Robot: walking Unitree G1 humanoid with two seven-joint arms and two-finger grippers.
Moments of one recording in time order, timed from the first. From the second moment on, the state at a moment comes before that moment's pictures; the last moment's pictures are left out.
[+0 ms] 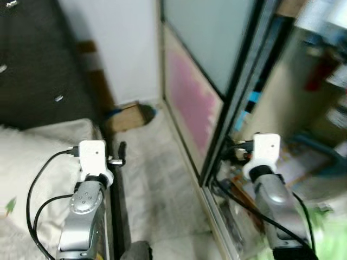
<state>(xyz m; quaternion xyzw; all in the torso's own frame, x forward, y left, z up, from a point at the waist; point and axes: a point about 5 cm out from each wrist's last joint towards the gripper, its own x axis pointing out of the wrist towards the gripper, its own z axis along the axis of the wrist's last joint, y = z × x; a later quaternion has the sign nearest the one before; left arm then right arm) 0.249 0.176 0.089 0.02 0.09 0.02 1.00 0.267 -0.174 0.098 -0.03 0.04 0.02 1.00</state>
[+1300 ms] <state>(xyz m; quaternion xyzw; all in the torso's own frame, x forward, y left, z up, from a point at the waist) 0.247 0.175 0.096 0.04 0.06 0.02 1.00 0.274 -0.163 0.098 -0.01 0.04 0.05 1.00</state>
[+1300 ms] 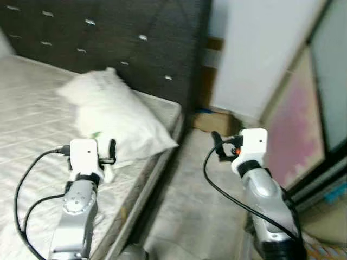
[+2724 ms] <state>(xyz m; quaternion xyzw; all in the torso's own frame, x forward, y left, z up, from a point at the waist) 0.248 0.163 0.103 0.03 0.02 0.00 1.00 0.284 -0.147 0.106 0.02 0.02 0.06 1.00</state>
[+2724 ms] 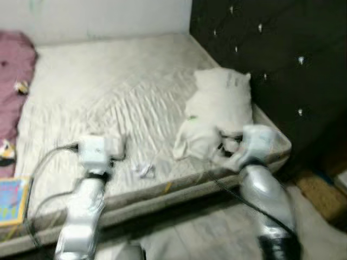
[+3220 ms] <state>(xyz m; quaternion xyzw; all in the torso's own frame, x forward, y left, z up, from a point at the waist) 0.251 0.153 0.106 0.01 0.01 -0.03 1.00 0.279 -0.162 0.100 0.01 0.03 0.04 1.00</state>
